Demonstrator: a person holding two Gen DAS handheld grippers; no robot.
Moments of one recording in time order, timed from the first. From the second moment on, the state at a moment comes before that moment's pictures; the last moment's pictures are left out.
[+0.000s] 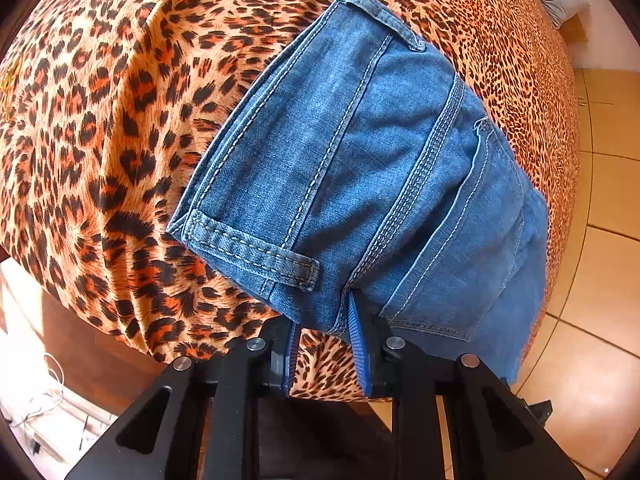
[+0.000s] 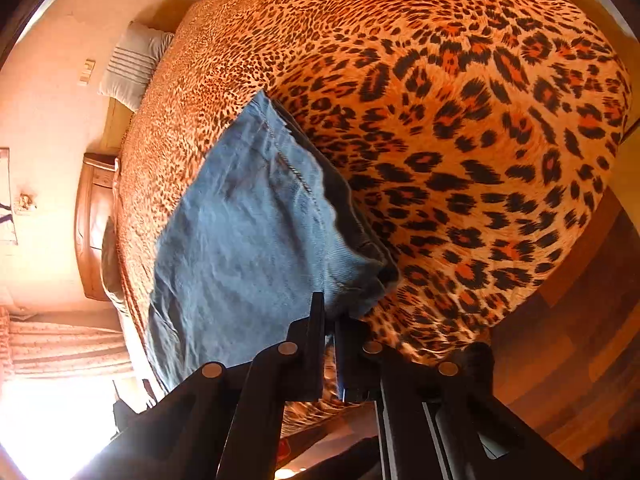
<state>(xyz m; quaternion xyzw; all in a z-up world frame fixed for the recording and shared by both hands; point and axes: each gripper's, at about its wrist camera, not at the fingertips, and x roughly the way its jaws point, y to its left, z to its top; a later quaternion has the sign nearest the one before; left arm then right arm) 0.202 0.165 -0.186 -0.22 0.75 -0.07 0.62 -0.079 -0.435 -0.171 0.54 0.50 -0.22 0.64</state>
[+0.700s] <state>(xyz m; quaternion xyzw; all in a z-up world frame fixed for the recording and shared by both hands) 0.292 0.202 -0.146 -0.23 0.70 -0.13 0.67 0.161 -0.382 -0.127 0.37 0.55 0.01 0.75</state>
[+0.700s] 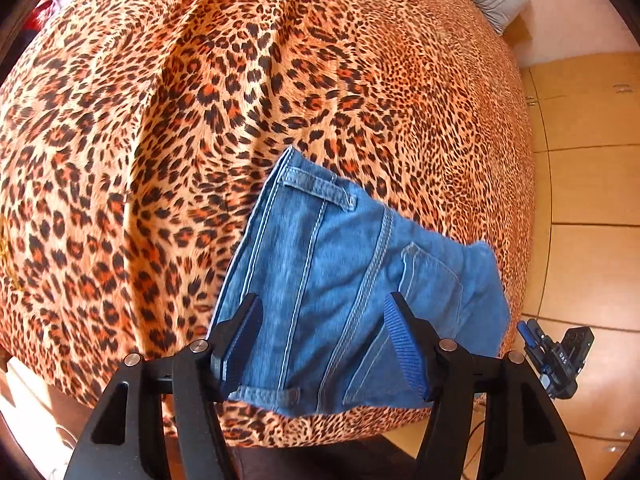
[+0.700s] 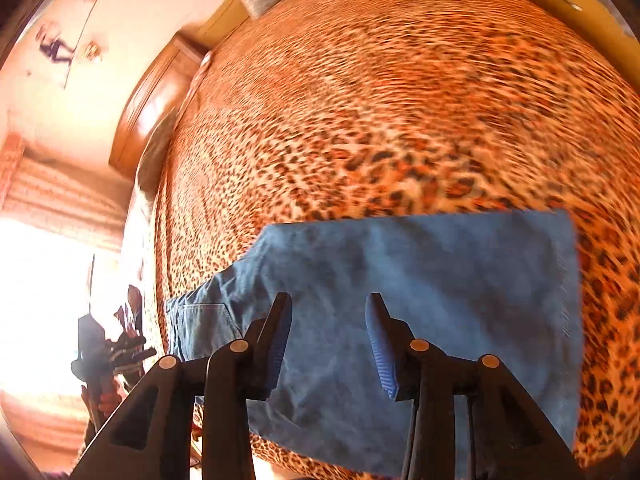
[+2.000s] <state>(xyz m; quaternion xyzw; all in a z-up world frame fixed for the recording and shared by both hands) 0.284 -0.174 -0.093 0.16 0.69 -0.37 0.61 -0.138 -0.439 -0.201 0.65 0.38 -0.21 0.62</state>
